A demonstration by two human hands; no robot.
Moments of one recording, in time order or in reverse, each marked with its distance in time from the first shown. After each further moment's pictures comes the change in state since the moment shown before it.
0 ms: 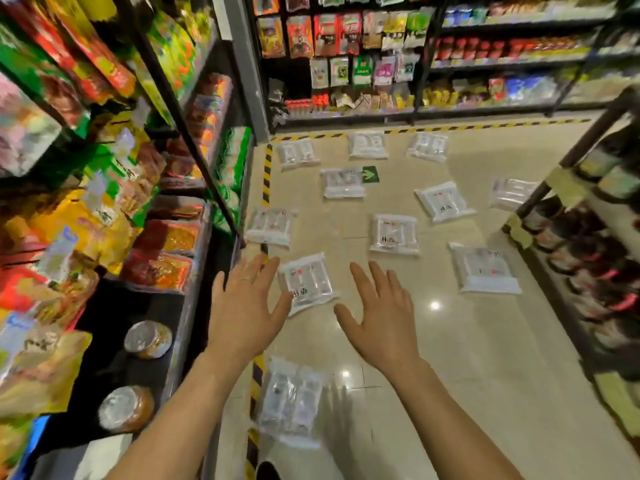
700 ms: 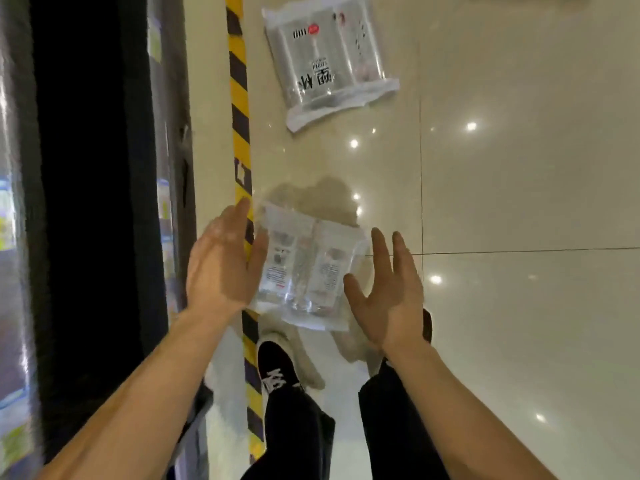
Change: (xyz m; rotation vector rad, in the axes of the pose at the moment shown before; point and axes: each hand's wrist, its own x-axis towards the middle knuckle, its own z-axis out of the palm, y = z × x) left_hand -0.017 -0.183 0.542 -0.218 -0.312 -0.221; right_hand 0.010 0.174 0.546 0.133 -0.357 0.344
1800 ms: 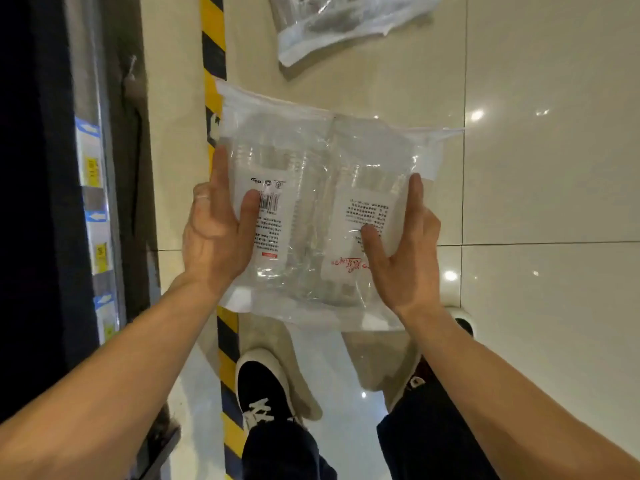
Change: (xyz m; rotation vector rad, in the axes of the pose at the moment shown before) left_hand 0.048 -0.082 0.173 -0.265 0.068 -0.163; right_hand 0.088 0.080 0.136 0.324 0.132 -0.057
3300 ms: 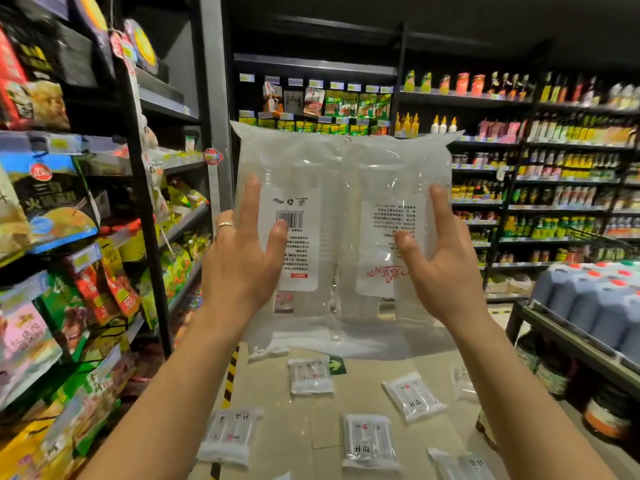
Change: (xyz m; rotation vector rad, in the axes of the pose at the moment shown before) left_hand -0.273 0.727 -0.824 -0.169 0.828 0.794; right_hand -0.279 -0.750 -0.813 0.001 0.851 -0.891
